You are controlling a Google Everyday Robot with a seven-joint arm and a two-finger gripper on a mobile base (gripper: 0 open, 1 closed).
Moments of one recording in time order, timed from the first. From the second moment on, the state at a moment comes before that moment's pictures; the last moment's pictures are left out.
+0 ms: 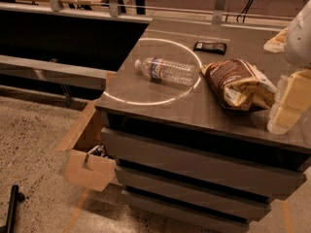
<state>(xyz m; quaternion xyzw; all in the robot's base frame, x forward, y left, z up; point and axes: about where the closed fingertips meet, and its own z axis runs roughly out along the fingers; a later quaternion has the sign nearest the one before) 0.438 -0.217 0.976 -0.60 0.78 -0.03 0.16</state>
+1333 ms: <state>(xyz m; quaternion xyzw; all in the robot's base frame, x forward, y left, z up) 0.461 -0.184 0.967 -0.58 0.76 0.02 0.29</state>
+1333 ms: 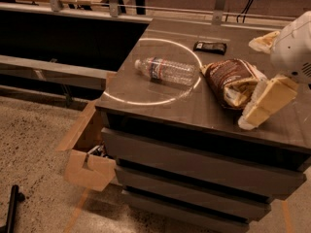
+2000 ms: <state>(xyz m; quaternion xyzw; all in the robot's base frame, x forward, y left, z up) 0.481 -0.162 0.942 -0.55 0.76 0.07 0.34</state>
